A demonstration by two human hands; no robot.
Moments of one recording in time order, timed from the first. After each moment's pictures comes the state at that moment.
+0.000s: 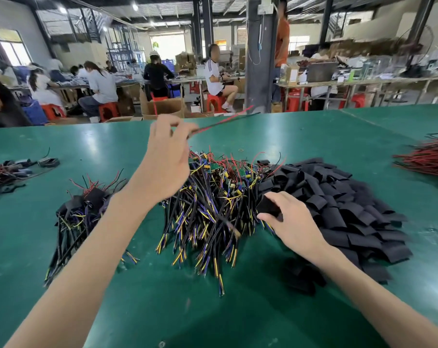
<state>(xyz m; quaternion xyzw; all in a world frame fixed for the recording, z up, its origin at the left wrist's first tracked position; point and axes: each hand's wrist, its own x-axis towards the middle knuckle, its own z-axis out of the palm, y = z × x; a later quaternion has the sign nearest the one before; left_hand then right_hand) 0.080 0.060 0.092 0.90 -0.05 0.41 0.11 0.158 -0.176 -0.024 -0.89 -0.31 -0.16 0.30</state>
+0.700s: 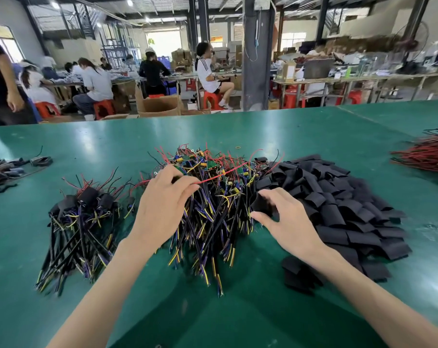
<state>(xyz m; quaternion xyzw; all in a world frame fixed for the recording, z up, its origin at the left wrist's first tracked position) 0.063 0.060 0.023 0.92 -0.02 0.37 0.11 0.148 -0.171 -0.025 -0.84 -0.33 -0.18 0.38</state>
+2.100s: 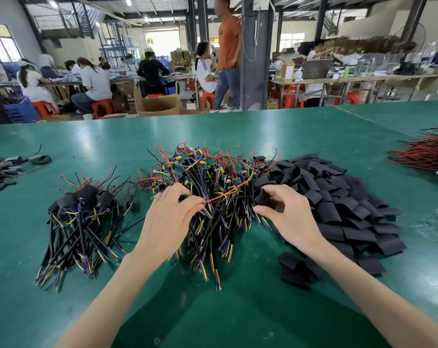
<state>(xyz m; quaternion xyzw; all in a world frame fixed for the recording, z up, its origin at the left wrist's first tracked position) 0.050 0.050 -0.008 0.93 -0.02 0.36 0.07 0.154 -0.175 -0.025 -0.83 -0.27 -0.16 0.47</state>
